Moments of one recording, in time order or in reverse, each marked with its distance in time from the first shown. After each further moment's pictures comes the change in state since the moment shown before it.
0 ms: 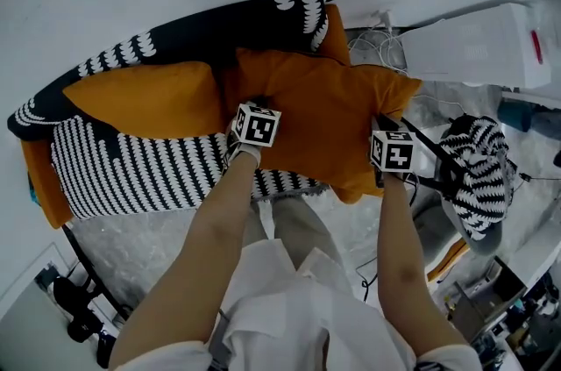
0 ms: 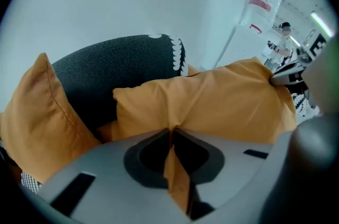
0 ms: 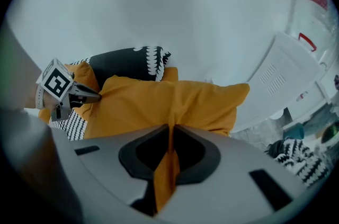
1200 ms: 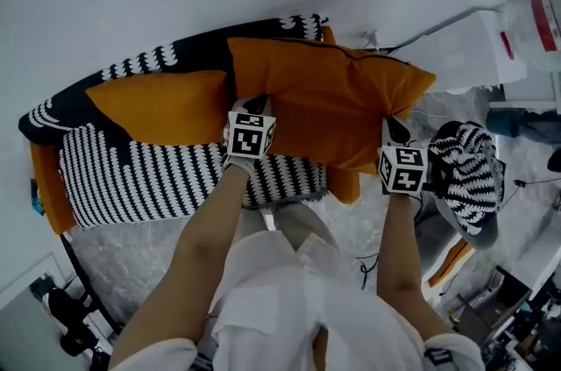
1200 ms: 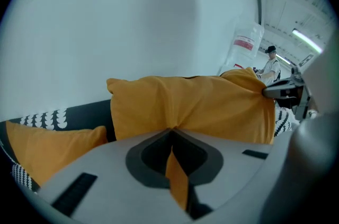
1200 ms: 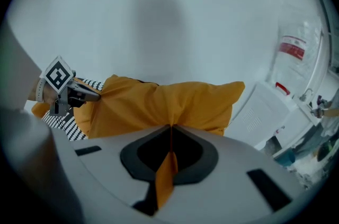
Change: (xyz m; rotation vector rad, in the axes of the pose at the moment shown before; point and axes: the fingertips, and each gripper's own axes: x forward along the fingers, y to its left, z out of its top) left arm -0.146 -0.007 0.071 -0.017 -0.303 -0.052; right arm -0.147 0.018 0.066 -0.093 -0.349 -0.079
